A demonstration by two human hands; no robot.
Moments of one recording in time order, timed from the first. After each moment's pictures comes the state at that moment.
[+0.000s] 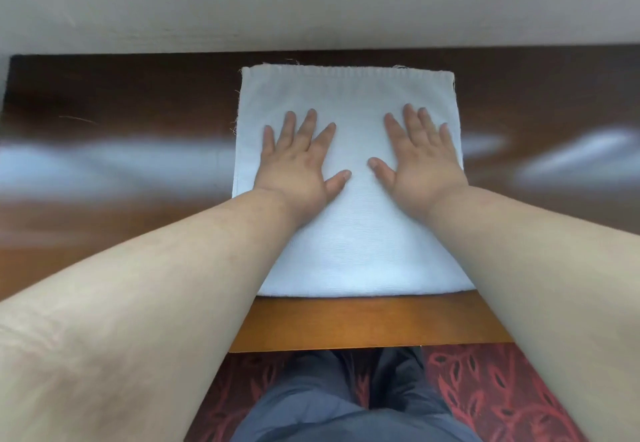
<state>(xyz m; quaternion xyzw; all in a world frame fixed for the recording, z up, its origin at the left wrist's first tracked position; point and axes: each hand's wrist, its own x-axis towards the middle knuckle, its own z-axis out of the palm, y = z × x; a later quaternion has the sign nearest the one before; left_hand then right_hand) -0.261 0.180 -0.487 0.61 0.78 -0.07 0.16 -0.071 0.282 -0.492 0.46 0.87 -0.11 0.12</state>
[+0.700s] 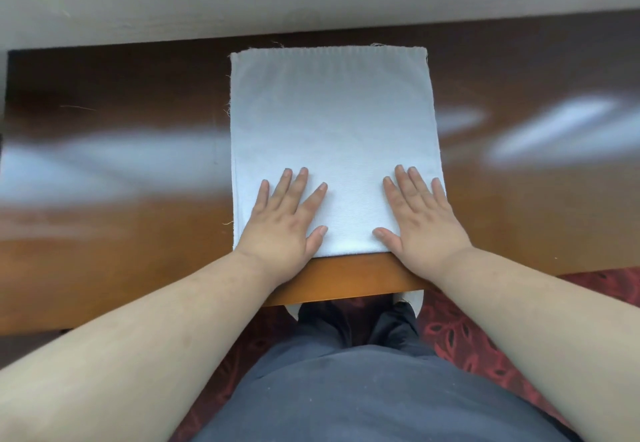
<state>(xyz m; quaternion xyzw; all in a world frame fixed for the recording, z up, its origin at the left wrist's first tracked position) -0.231 0.049 -0.486 0.68 0.71 -0.06 0.17 0.020 0.159 -0.490 0.39 0.90 -0.10 0.16</state>
